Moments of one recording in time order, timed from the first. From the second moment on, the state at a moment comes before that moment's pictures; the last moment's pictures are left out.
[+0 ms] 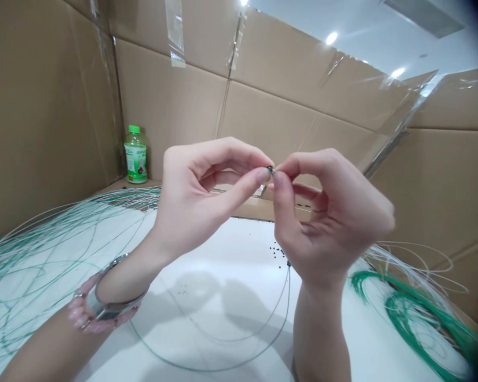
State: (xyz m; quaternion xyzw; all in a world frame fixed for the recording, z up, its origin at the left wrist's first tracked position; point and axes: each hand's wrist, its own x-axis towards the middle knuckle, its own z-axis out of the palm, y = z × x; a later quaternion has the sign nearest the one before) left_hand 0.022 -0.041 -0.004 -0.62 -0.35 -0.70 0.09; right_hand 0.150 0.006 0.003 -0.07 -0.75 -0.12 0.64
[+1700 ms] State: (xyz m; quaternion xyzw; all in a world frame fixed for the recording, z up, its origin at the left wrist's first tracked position) left_hand 0.015 -0.048 0.000 -0.65 -0.34 -0.66 0.12; right_hand 0.128 0.013 -0.007 -0.01 -0.72 0.04 0.69
